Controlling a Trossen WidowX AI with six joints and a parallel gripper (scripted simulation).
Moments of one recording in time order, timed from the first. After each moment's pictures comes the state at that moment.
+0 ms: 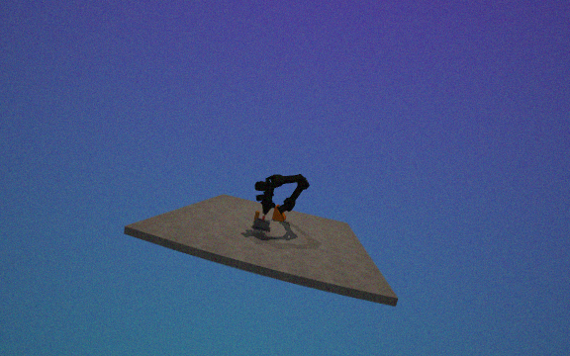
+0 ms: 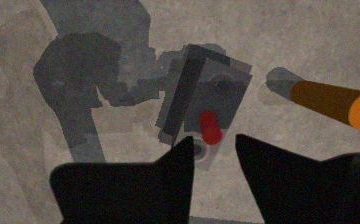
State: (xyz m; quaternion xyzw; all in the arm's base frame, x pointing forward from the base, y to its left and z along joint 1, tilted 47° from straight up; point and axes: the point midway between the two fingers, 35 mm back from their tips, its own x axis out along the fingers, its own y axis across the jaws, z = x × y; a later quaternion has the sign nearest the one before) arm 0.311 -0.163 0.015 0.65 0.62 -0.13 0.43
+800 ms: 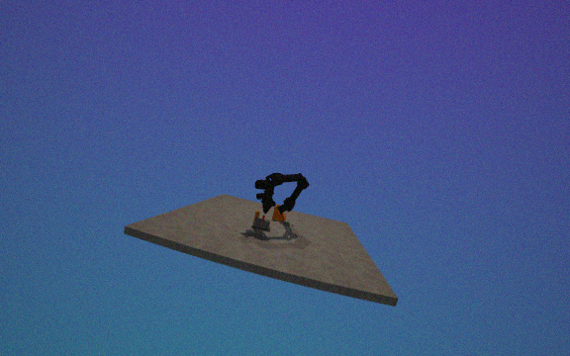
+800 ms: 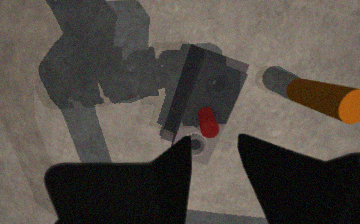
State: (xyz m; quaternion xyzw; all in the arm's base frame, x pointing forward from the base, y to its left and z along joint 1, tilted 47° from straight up) arm 0.308 -0.170 0.021 0.65 0.62 -0.13 0.42
